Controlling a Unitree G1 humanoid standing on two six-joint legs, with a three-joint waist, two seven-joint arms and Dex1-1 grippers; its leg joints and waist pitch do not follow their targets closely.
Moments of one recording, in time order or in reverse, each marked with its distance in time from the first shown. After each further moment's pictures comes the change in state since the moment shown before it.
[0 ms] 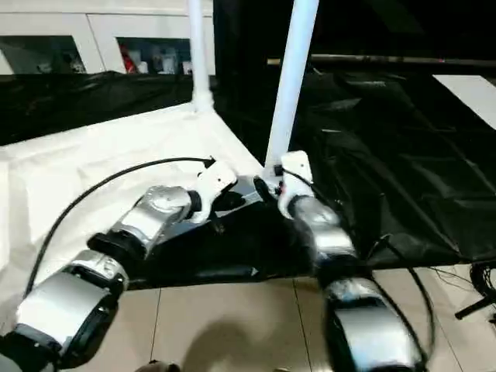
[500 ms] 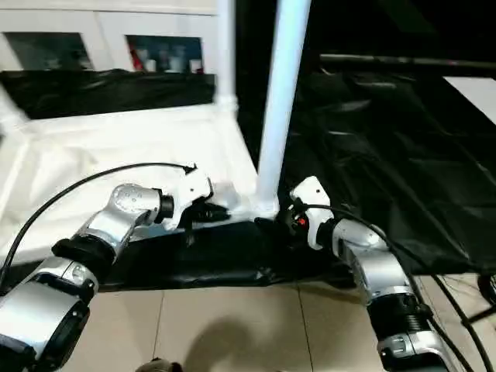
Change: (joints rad) left arm 0.075 0.115 -0.023 -0.094 -0.027 -0.103 -0.362; right arm 0.240 -0.211 0.096 -0.422 0.082 0.150 0.430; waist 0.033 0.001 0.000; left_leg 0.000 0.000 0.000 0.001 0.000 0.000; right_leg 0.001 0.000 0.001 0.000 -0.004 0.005
